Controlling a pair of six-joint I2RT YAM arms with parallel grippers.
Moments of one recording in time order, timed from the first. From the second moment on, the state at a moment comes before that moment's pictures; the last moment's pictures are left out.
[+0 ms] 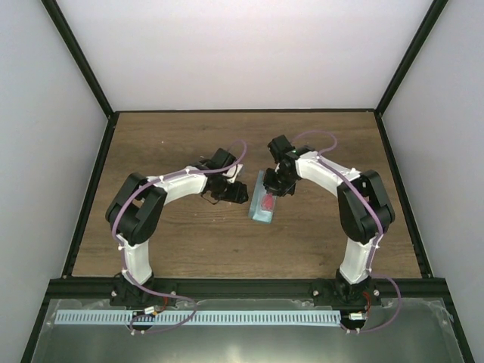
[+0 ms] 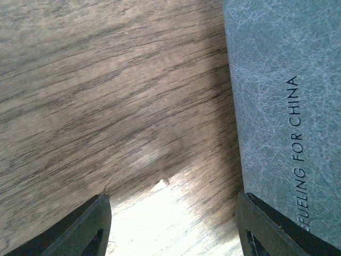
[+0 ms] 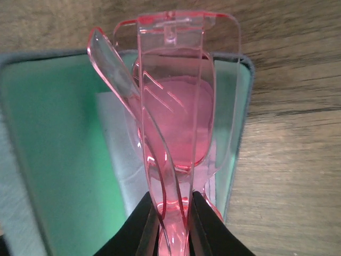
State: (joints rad) left arm -0.61 1.89 1.20 -0.44 0.32 -0.34; right arm 0.49 1.81 1.30 -0.79 -0.21 0.72
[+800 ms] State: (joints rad) left arm -0.59 1.91 1.21 -0.44 0.30 -0.30; right arm 0.54 1.87 1.31 -0.81 -0.21 0.76
